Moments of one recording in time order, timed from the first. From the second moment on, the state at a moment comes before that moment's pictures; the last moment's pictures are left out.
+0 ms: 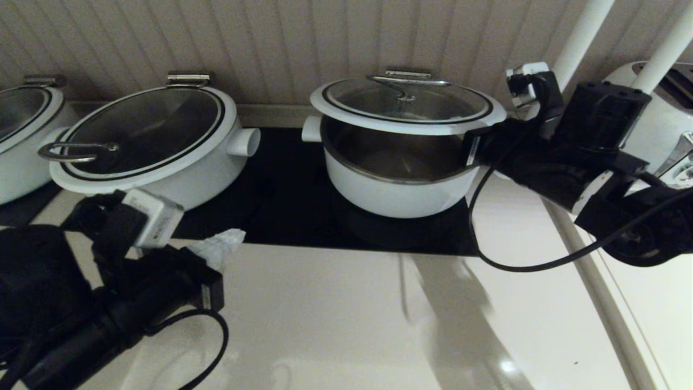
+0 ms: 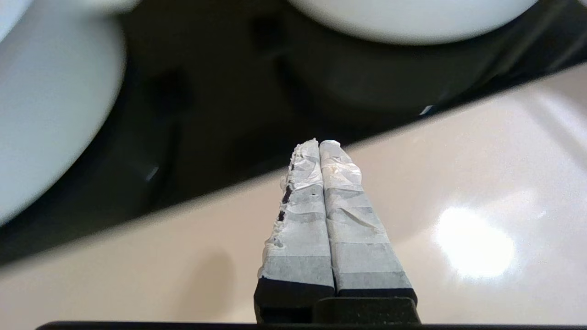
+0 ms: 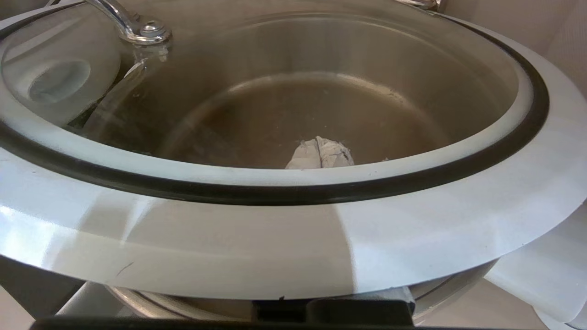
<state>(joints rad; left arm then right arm) -0.48 1.35 -0.30 -0.94 0.08 0.12 0.41 1.79 -1.08 -0.87 0.02 -0.04</state>
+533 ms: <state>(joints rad) -0.33 1.13 -0.09 -0.94 0.07 0.08 0.39 1.80 -1.11 -0.87 0.02 -0.04</state>
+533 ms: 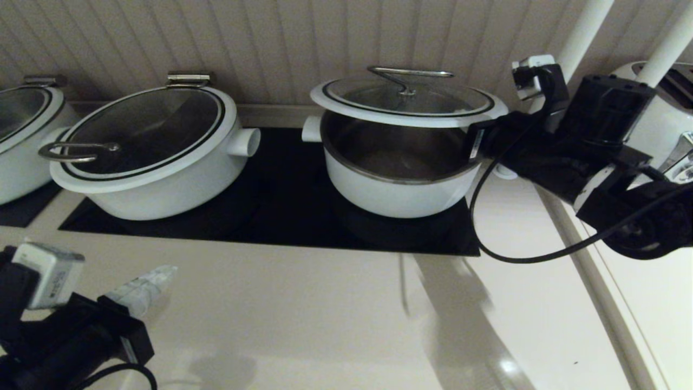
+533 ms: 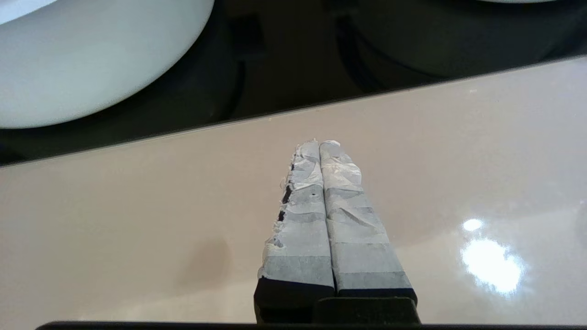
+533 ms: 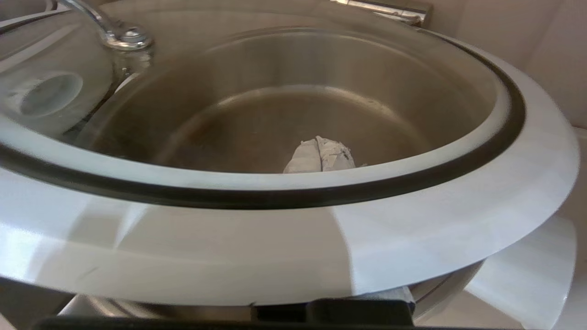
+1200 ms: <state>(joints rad) -0.29 0.99 0.00 -0.86 0.09 0.06 0.39 1.80 -1.14 -0.86 0.02 -0.04</state>
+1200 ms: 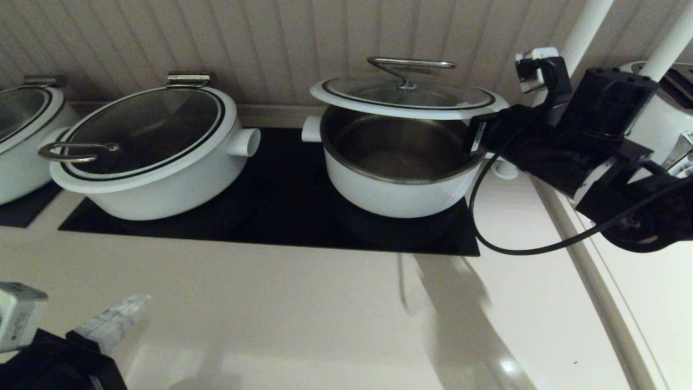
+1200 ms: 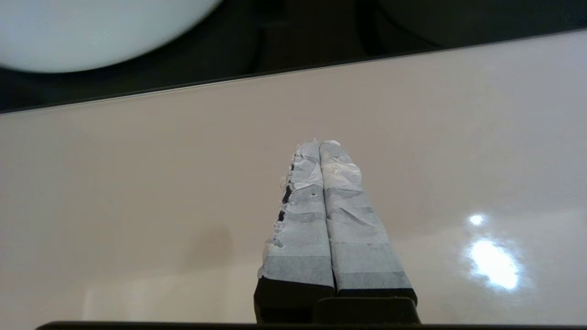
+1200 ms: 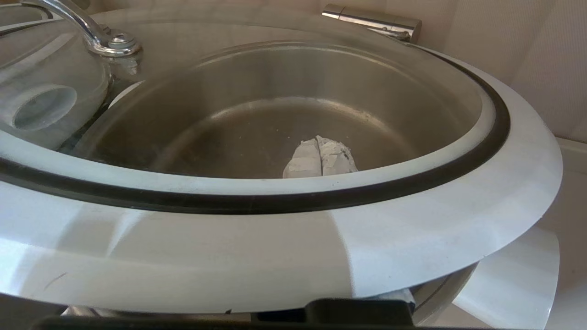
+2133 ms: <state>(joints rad) -0.27 0.36 0.00 -0.20 0.06 0.02 0.39 1.80 -1.14 -0.87 0.02 -0.04</state>
